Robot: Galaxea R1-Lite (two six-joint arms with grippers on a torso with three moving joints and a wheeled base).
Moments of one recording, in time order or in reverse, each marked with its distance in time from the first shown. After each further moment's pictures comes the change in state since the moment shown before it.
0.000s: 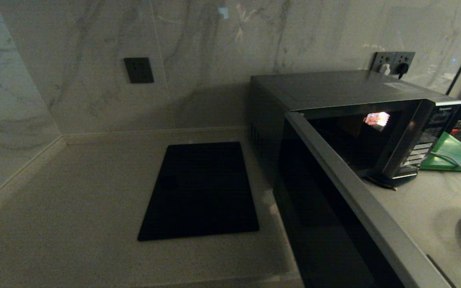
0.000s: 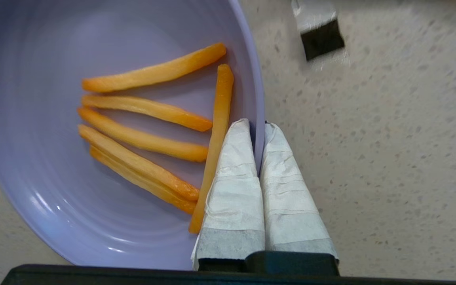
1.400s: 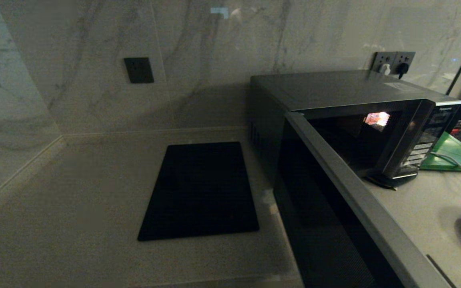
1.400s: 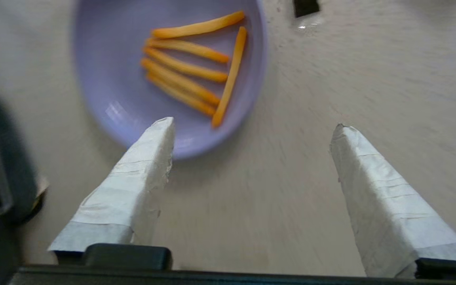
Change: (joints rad) left arm 0.000 0.000 0.000 0.000 0.000 0.000; right arm -0.036 -0.377 0.188 0.011 0.081 -0.072
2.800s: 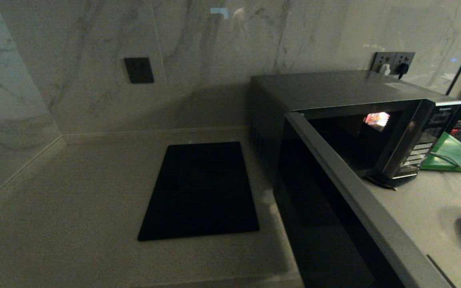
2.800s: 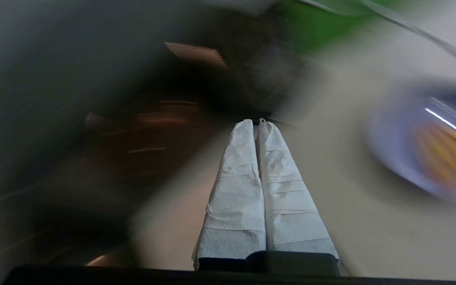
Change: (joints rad) left arm 0.000 0.000 0.000 0.000 0.000 0.000; right arm 0.779 -0.456 -0.359 0.139 -0.090 -0.158
